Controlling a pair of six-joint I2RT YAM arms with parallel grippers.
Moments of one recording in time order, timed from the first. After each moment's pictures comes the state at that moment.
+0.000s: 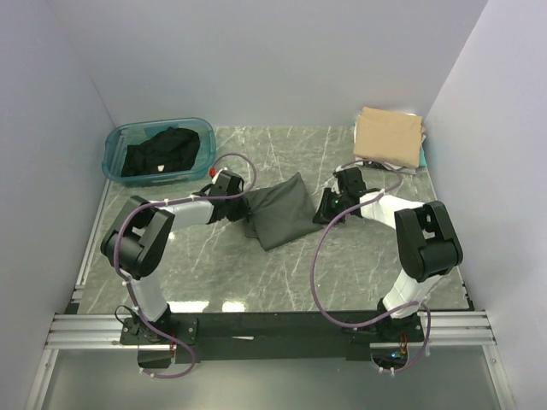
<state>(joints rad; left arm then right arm) -0.50 1.80 0.98 -0.04 -0.03 -0.90 0.26 1.71 0.93 -0.23 -0.29 0.50</state>
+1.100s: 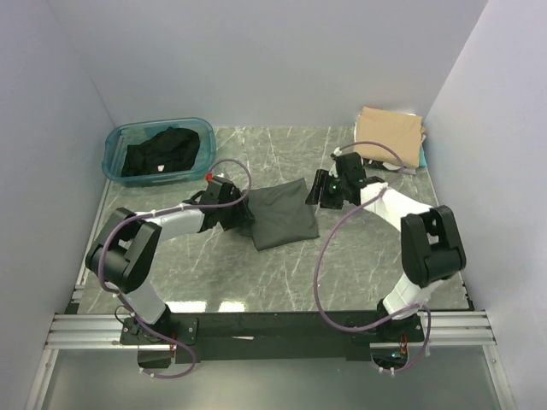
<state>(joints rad) -0.49 1.66 0.86 -0.03 0.06 -0.85 0.29 1.64 1.03 -0.27 -0.25 0.48</state>
